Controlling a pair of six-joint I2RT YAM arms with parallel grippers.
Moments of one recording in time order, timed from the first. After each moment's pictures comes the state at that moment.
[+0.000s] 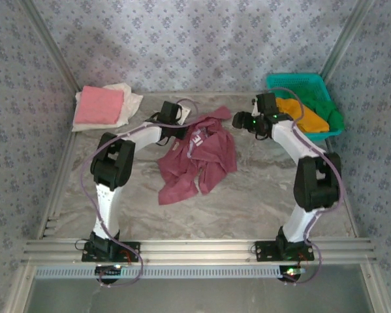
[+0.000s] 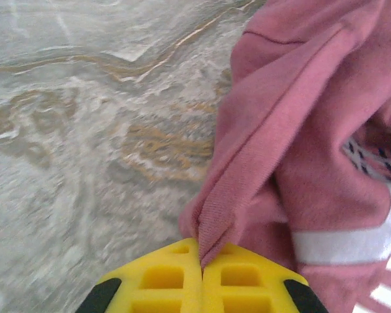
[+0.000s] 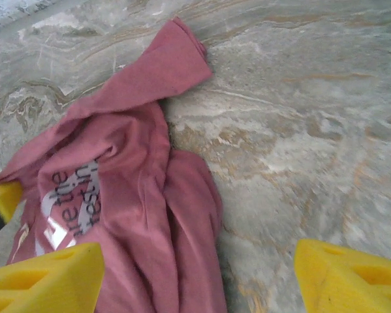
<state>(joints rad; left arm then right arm) -0.45 2.11 1.52 -0.22 0.08 0.03 0.18 1.79 1.38 -0.45 -0.18 0.41</state>
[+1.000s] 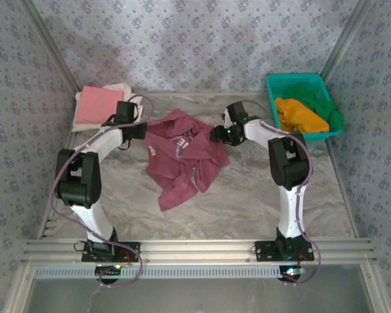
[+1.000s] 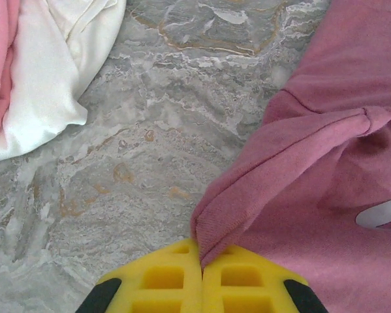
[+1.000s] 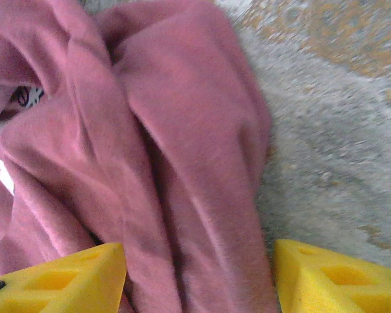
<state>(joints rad) -0.18 1.79 1.25 -0.33 -0.04 -0.02 0.35 2.08 1.47 -0.43 -0.32 0.38</state>
